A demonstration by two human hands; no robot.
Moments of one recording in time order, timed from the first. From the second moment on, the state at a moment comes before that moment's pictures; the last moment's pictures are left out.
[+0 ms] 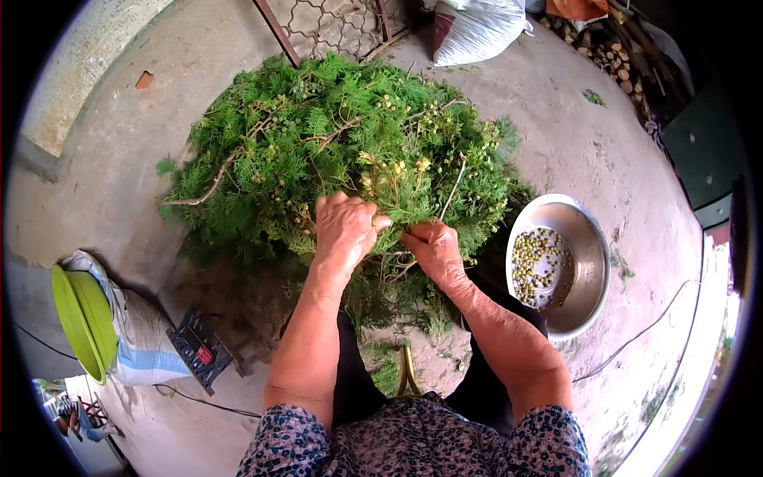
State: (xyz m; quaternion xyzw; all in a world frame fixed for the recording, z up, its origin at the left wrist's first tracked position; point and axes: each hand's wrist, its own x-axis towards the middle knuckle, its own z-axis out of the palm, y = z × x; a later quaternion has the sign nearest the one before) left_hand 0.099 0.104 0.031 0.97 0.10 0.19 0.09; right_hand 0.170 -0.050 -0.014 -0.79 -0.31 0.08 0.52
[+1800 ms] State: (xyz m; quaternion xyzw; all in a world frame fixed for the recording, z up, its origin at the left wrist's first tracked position) left_hand 0.123 0.061 0.049 0.55 0.17 0.09 0.81; right_hand 0.199 -0.075 0.034 -0.37 -0.05 0.43 0.82
